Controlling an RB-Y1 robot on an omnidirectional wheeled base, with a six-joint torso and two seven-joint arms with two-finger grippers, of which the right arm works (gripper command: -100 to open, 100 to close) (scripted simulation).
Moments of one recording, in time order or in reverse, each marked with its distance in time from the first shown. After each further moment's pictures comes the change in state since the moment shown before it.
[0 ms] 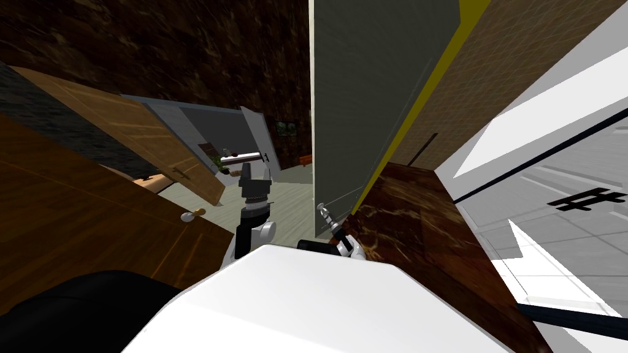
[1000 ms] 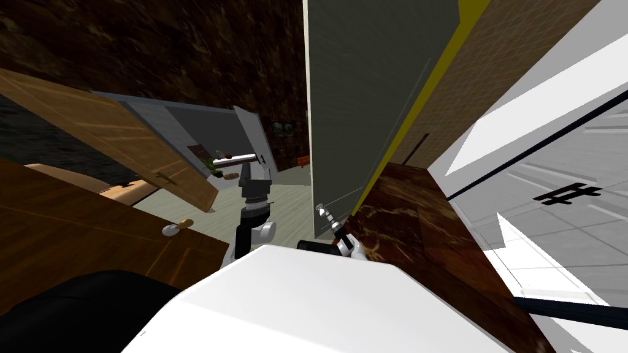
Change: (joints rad) arm -0.020 -0.018 0.037 0.005 -0.096 0.000 -0.236
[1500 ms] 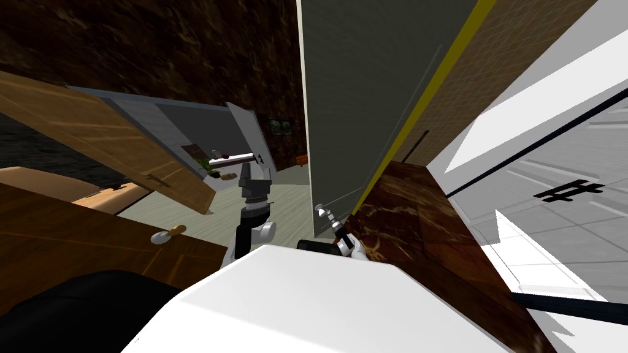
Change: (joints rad) arm -0.012 -0.009 0.012 0.013 -0.048 -0.001 -0.111
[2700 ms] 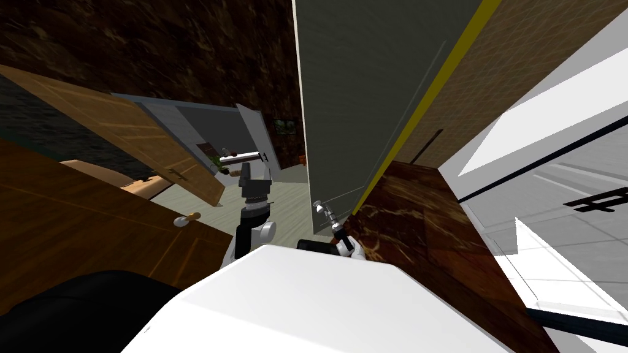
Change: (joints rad) arm 0.026 -0.002 0.050 -0.023 -0.128 0.005 -0.299
